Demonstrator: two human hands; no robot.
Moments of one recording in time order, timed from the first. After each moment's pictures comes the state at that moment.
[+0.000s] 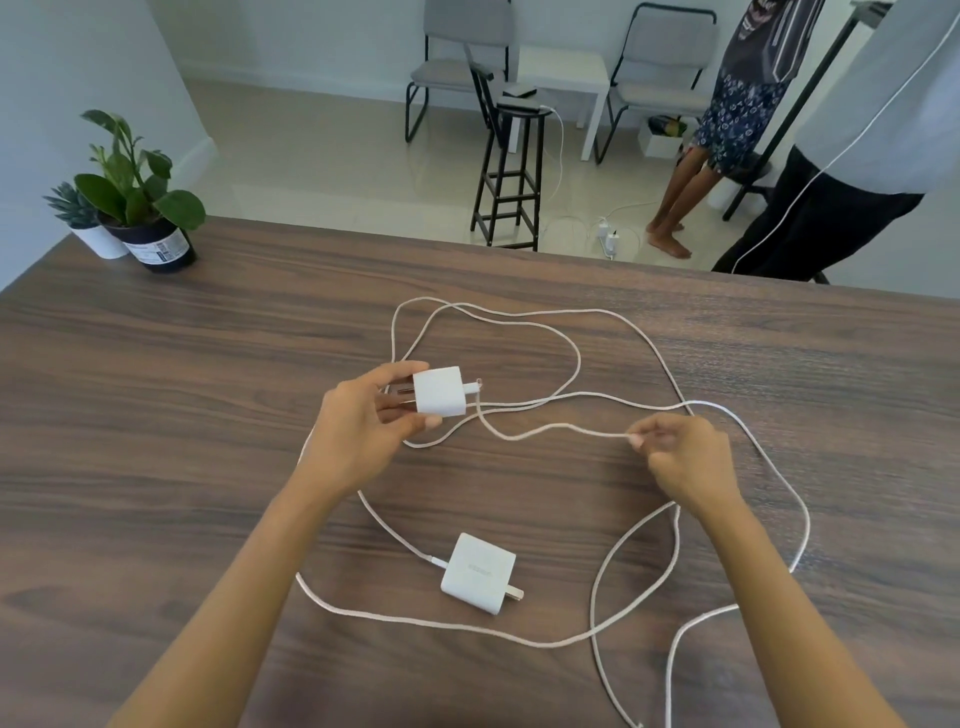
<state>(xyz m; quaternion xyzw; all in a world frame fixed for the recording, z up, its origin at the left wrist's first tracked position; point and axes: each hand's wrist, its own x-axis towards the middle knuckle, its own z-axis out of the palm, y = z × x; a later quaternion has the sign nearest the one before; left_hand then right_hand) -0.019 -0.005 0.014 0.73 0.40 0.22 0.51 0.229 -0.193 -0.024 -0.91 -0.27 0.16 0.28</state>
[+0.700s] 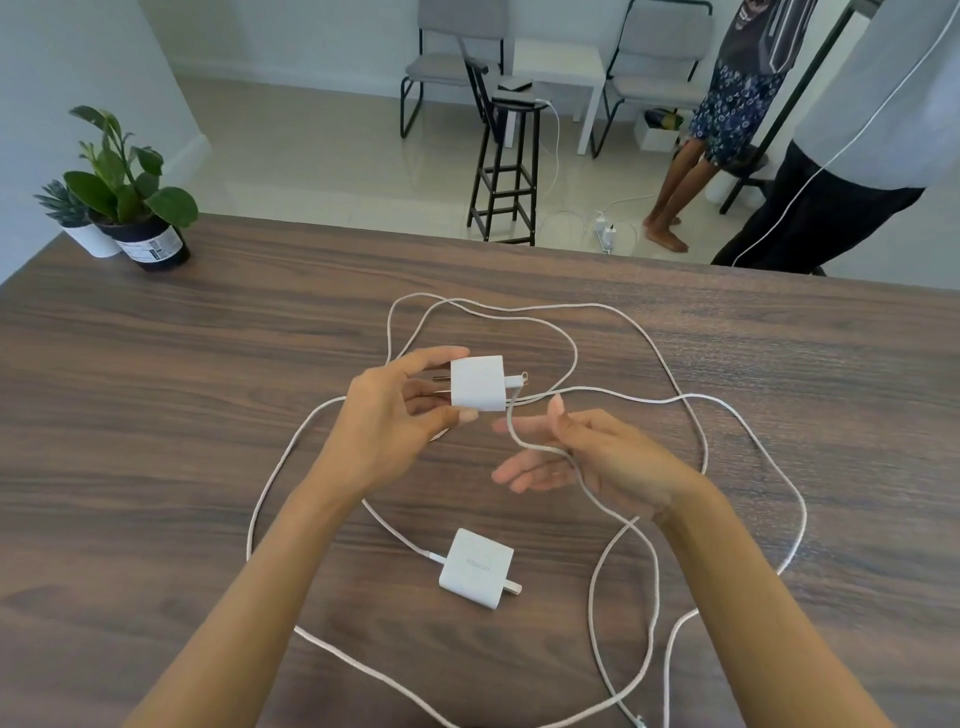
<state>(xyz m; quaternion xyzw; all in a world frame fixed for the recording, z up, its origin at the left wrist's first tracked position) -0.004 -0.027 0.041 0.73 0.32 0.23 0.56 0.168 -0.161 0.025 -0.58 -0.35 0.60 0.43</state>
